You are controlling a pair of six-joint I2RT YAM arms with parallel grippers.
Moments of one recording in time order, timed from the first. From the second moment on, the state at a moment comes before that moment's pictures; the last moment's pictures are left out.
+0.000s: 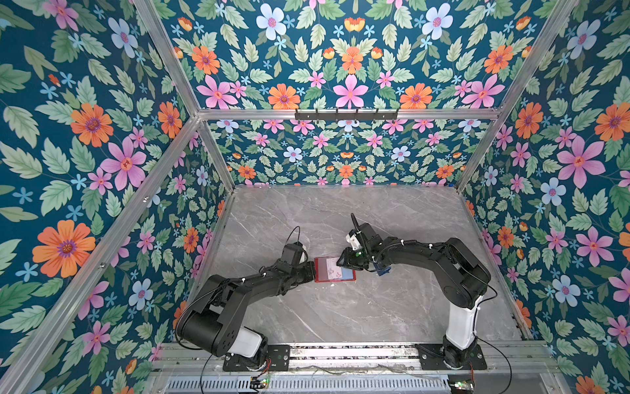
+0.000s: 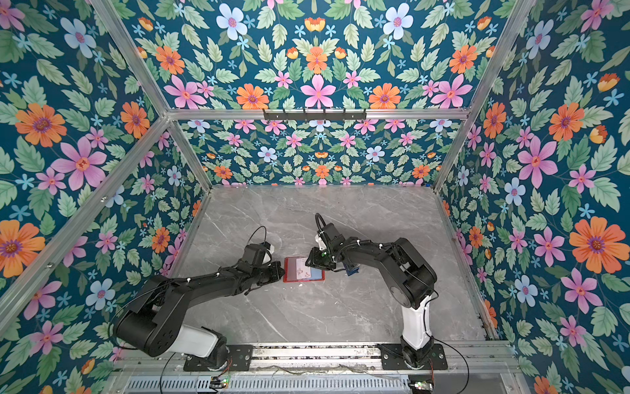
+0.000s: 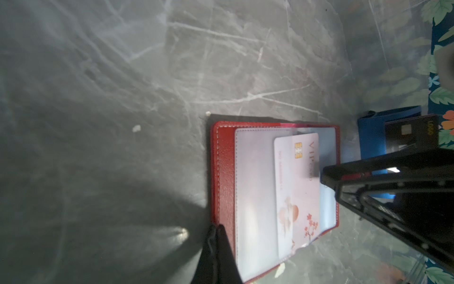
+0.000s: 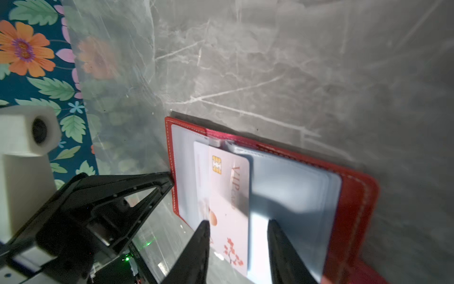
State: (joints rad) left arm -0.46 1.46 0.50 0.06 0.25 -0.63; right arm 0.68 1.91 1.15 -0.23 -0.40 0.73
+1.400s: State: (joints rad) left arm -0.46 1.47 0.51 0.04 0.25 -0.63; right arm 0.76 2.02 1.37 -0.54 -0.20 0.63
